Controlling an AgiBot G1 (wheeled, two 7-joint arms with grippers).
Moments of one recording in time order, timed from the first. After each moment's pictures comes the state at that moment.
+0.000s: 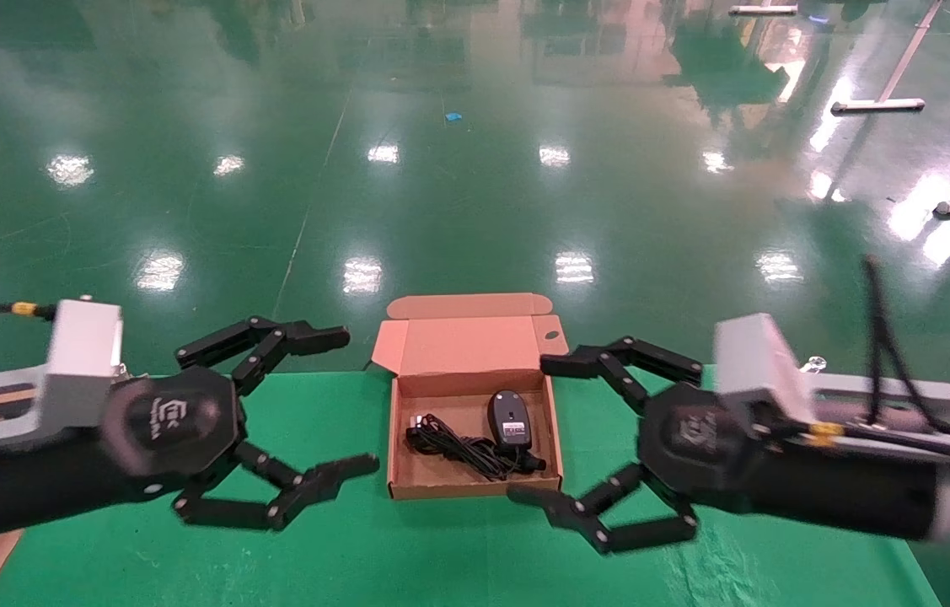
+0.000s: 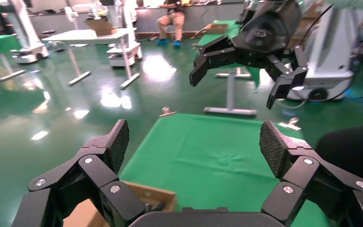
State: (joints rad) left arm -1.19 0.72 0.41 -0.99 0.77 1.41 0.09; right arm 1.24 -0.79 -0.42 1.08 -0.94 -1.37 0.03
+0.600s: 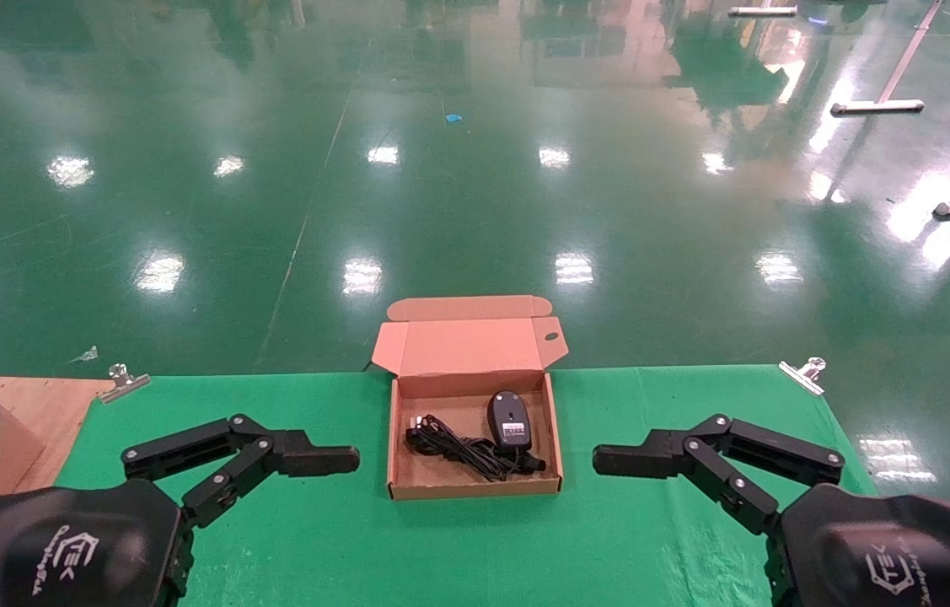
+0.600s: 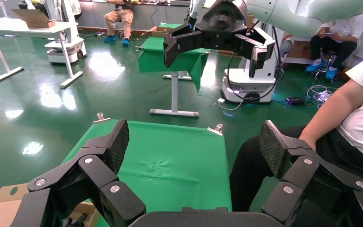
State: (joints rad) left arm -1.07 0.61 0.27 -1.30 0.73 1.50 -0.19; right arm 1.07 -0.60 -0.27 1.29 -0.72 -1.50 0.19
